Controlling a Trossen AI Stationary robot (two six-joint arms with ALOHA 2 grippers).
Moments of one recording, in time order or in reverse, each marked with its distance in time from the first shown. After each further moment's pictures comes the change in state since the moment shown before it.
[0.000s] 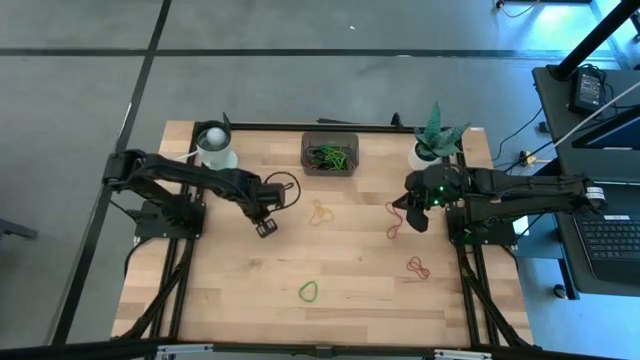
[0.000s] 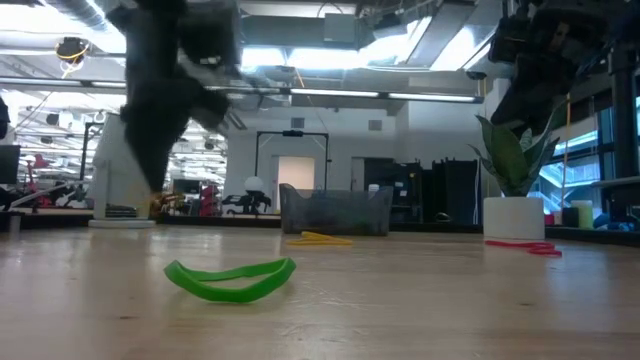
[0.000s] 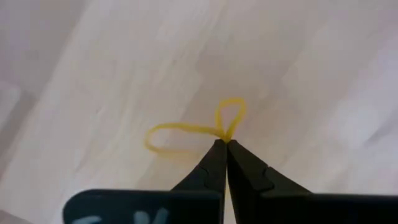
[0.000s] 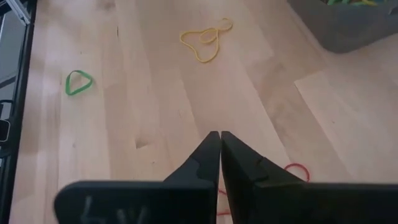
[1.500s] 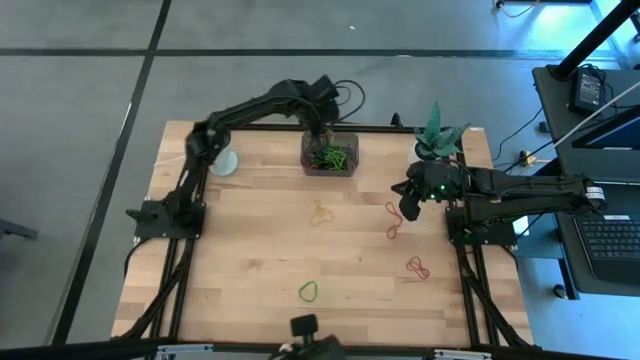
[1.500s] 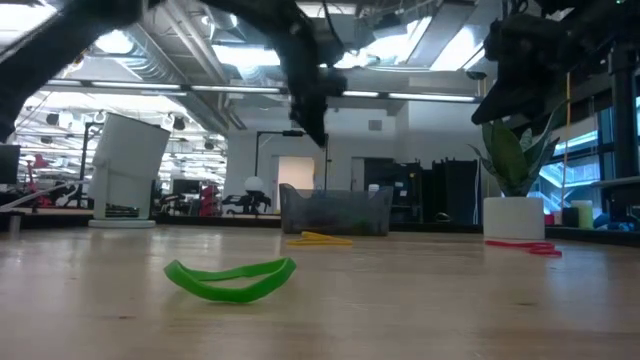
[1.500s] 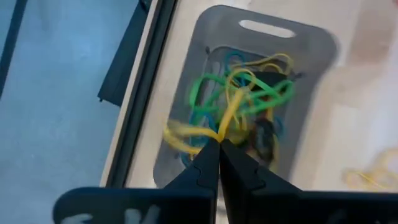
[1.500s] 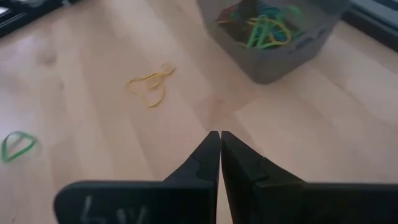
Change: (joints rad) left arm 0.505 0.664 1.230 -0.273 0.018 0.858; right arm 0.000 0.000 0.000 0.059 0.252 0.069
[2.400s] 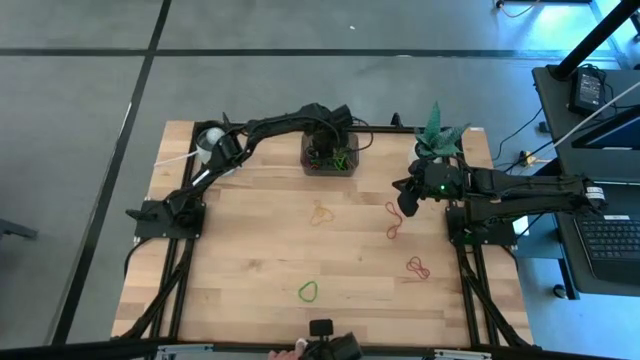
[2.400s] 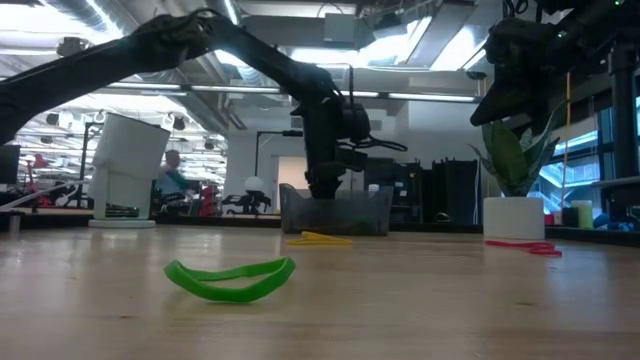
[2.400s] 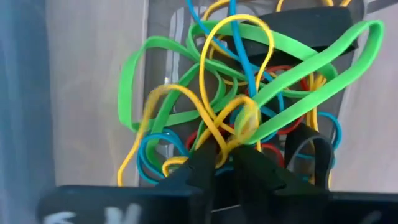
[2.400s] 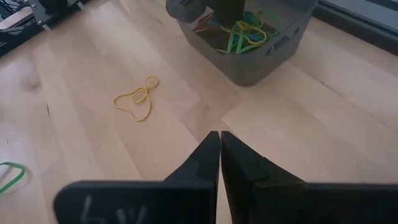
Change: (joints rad) left arm -0.032 0.351 0.095 0.011 0.012 0.129; right arm 0.000 0.000 0.000 -0.002 0.080 0.107
